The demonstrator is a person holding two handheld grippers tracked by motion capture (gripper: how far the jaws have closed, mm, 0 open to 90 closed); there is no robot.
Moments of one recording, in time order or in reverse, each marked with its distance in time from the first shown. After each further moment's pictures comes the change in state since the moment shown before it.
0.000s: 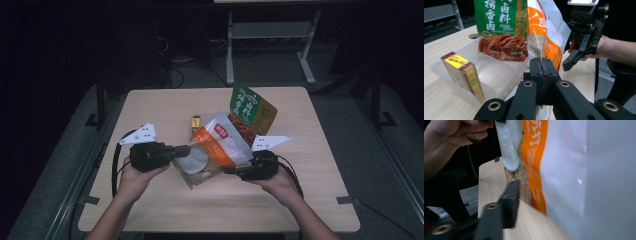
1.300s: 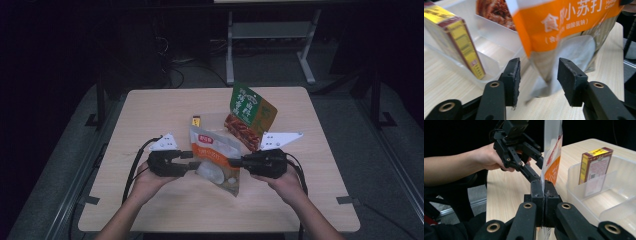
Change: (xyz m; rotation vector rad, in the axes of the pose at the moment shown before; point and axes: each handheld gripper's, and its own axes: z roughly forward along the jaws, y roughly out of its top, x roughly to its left) left arm 0.018 -0.040 0.043 0.166 0.066 0.002; right arm 0.011 0.017 -0.026 -0.045 0.031 -0.079
